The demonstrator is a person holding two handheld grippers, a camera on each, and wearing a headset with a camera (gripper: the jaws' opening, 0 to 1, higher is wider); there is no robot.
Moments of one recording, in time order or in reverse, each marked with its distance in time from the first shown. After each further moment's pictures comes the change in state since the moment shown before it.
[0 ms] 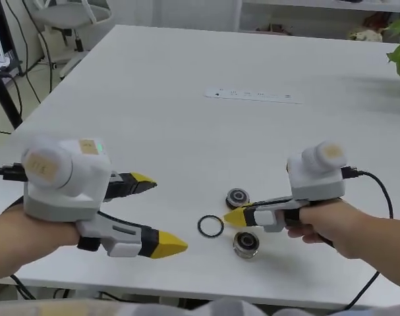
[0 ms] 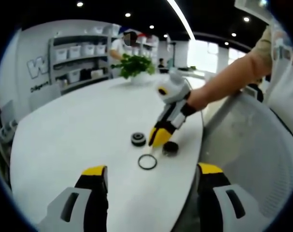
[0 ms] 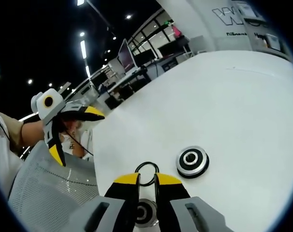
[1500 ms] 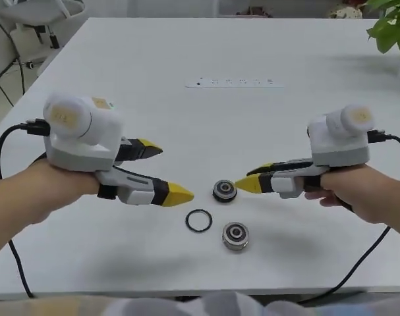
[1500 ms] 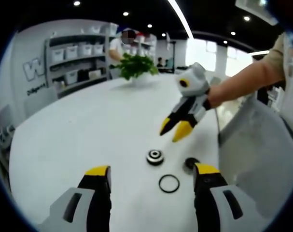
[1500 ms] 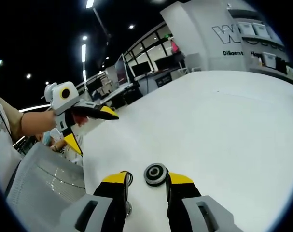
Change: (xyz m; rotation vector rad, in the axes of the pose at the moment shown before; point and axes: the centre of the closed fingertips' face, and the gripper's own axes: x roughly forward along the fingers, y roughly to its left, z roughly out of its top) left arm 0.050 0.046 0.037 0.021 0.011 -0.018; right arm -0.046 -0.037 0.029 -0.098 -0.091 -0.105
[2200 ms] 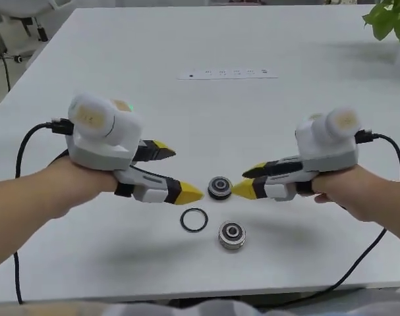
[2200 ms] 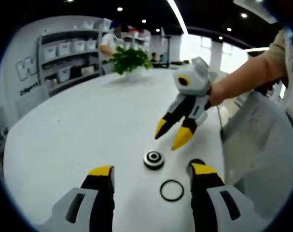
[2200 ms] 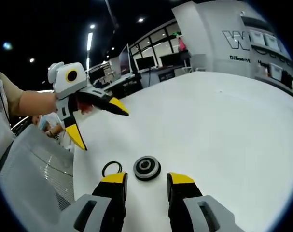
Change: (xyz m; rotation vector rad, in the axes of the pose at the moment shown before) left arm 0.038 -0.003 -0.005 0.021 0.043 -0.060; right arm 0.011 -0.008 -0.016 -0.104 0.051 -0.023
